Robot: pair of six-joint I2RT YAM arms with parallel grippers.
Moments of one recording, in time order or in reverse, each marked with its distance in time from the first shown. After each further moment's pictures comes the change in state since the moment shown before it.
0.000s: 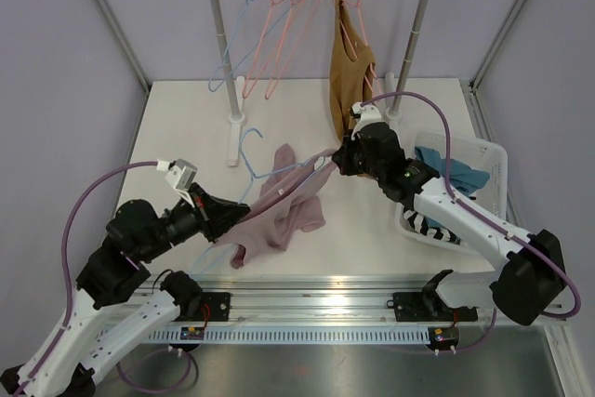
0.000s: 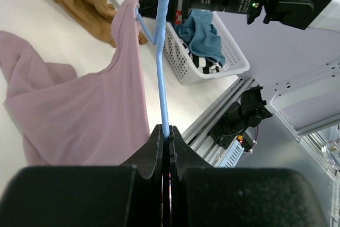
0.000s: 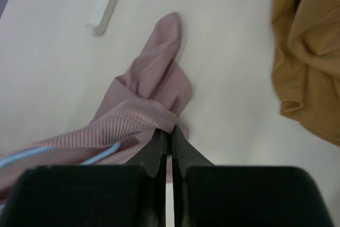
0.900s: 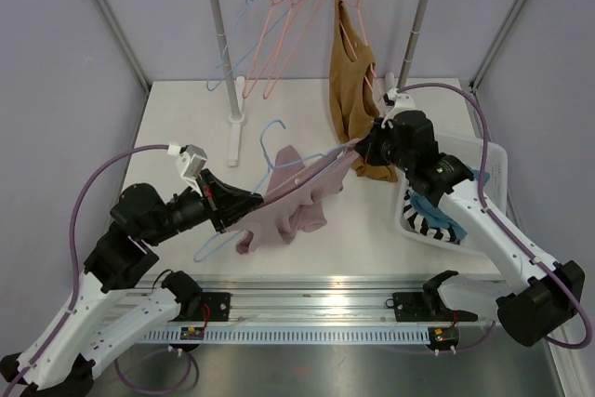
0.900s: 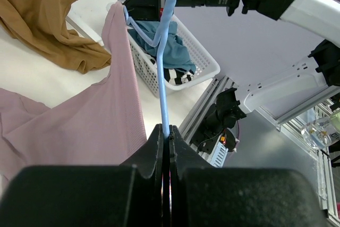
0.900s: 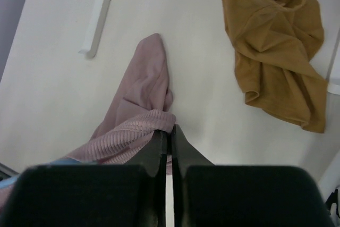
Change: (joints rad) left arm 0.000 0.129 0.063 0.166 0.149 0.030; right arm -0.148 -0.130 0.066 -0.164 -0.113 0.035
